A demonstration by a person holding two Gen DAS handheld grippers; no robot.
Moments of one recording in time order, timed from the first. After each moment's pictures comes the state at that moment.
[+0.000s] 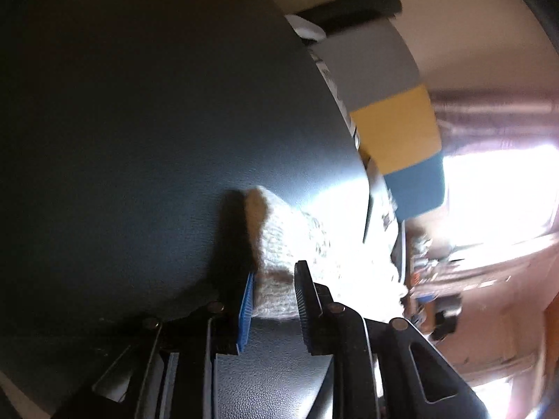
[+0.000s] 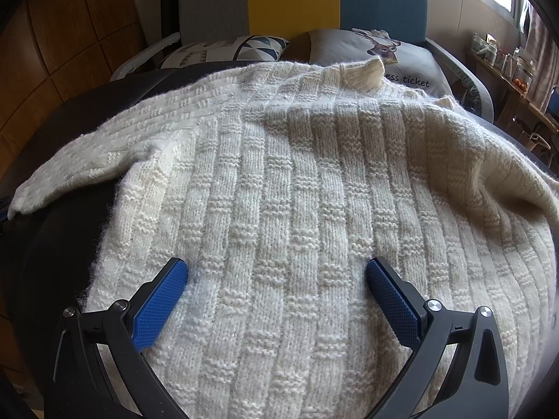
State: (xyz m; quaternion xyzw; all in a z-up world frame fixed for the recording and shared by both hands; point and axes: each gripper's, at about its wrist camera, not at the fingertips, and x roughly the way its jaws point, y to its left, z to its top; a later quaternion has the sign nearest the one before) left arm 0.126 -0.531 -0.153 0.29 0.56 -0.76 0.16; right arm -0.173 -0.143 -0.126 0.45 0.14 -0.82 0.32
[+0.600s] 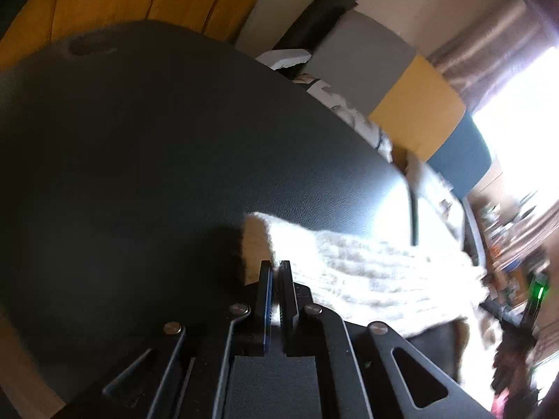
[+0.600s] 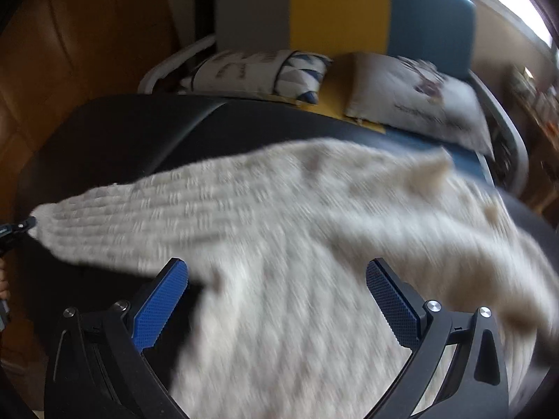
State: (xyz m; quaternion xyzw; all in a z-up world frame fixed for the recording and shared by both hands) left arm 0.094 -0.504 -0.102 0.33 0.36 -0.82 0.29; right arm -0.210 -0.255 -0.076 0.44 0.19 -0.79 0.39
